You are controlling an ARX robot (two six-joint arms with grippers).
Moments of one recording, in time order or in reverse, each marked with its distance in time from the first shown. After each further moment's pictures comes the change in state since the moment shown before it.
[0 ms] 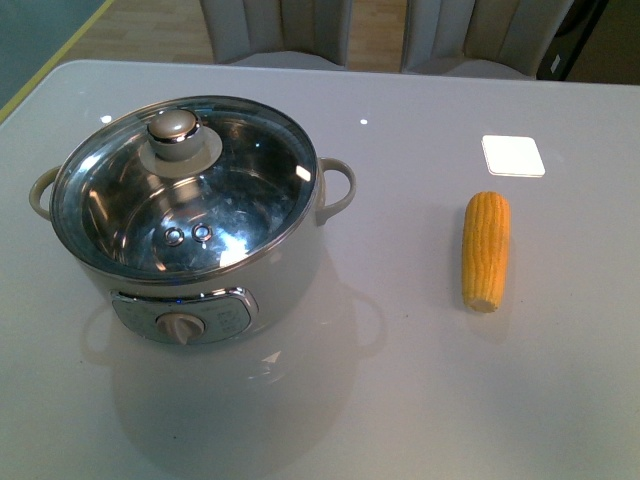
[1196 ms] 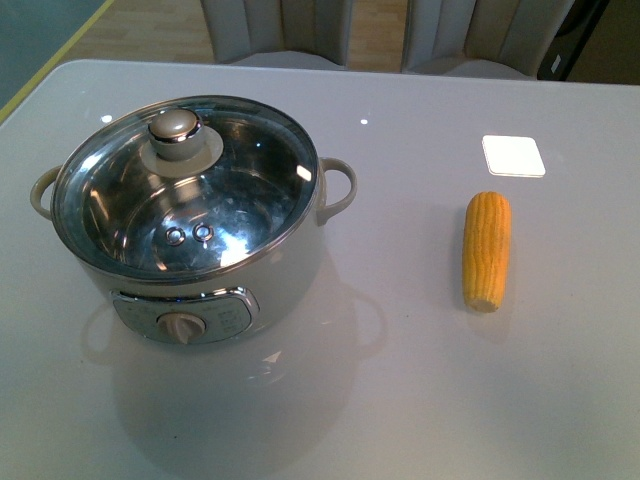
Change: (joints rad) left arm -0.119 0.509 0.242 -0.172 -0.051 -0.262; right arm 0.000 0.000 0.000 0.000 0.000 0.000
